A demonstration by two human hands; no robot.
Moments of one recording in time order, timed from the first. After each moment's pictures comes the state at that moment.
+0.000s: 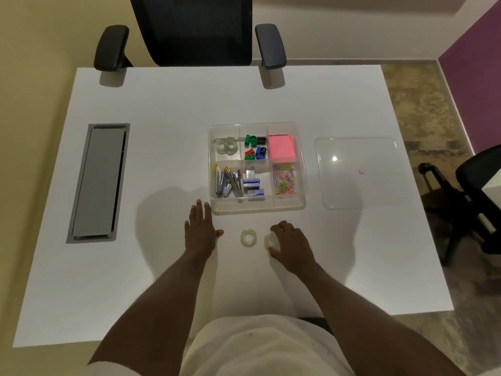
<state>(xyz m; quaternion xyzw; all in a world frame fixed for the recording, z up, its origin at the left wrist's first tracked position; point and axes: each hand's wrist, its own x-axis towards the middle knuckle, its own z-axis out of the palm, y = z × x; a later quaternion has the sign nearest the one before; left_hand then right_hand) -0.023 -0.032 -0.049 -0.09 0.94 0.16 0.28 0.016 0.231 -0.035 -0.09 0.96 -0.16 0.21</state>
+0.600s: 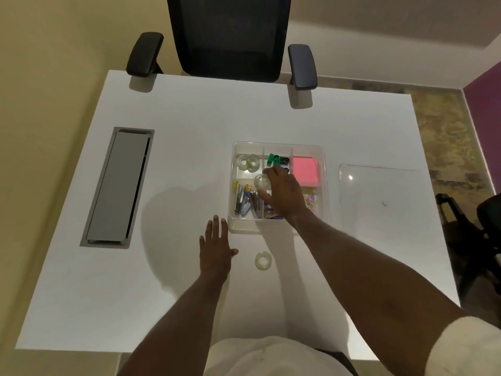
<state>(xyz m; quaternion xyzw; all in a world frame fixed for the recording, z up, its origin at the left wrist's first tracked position) -0.023 -0.035 -0.062 -0.08 0.95 0.16 0.26 -0.177 0.148 0.008 -0.16 0.97 -0.16 0.05</state>
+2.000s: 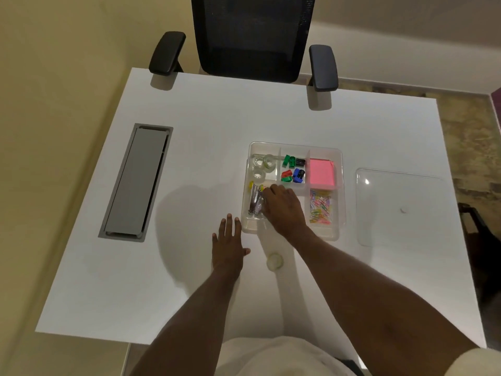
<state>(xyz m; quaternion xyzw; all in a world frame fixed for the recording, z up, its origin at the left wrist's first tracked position) -0.027 -0.036 -0.064 -0.10 0.94 0.15 0.29 -0.142 0.113 -0.012 -0.22 0.97 -0.10 0.05</state>
